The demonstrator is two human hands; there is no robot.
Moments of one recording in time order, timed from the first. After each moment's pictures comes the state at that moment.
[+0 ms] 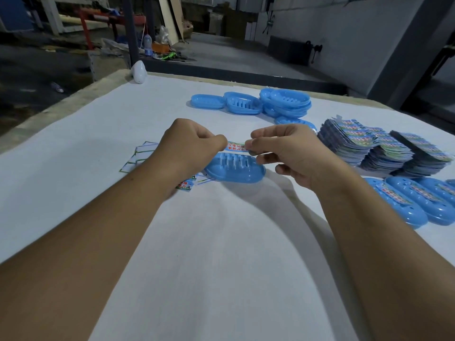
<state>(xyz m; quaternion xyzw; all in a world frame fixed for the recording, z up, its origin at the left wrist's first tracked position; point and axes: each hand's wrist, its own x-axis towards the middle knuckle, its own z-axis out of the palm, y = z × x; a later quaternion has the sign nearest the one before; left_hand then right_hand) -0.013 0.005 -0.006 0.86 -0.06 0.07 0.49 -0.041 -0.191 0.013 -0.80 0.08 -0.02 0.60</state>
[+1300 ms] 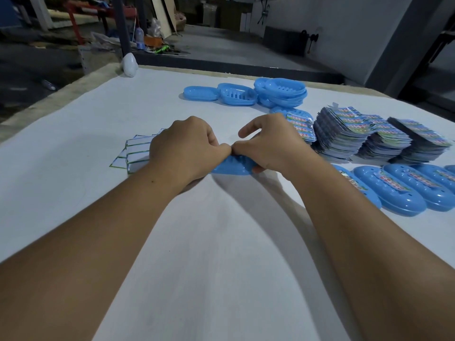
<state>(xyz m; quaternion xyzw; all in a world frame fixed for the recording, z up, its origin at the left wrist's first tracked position) -0.008 -0.011 -0.018 0.95 -0.09 0.15 0.25 -0.026 -0.172 -0.003 -0.91 0.06 -0.10 0.40</state>
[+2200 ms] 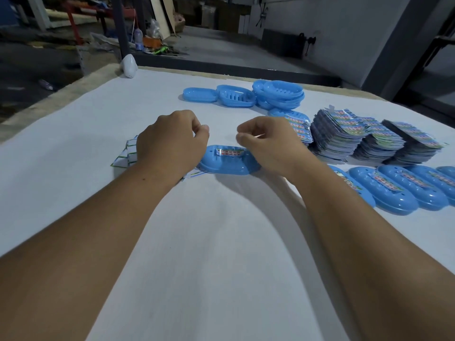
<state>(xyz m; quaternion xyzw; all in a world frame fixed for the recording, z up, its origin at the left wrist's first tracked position) -0.004 0.004 -0.017 0.94 -0.05 0.22 0.26 -0.028 -0.183 -0.011 -0.90 0.00 -0.15 0.42</state>
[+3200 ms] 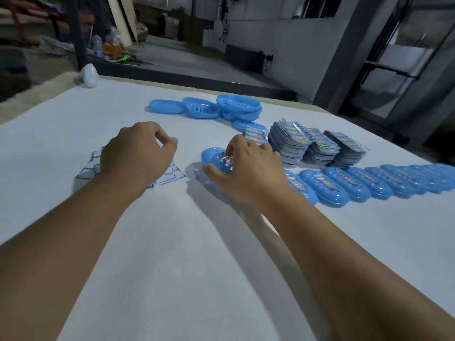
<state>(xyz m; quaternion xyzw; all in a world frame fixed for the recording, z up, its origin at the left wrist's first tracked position) -0.012 0.009 -0.016 0.92 -0.06 0.21 0.32 -0.090 -0.173 -0.007 -0.98 0.09 -0.19 0.04</state>
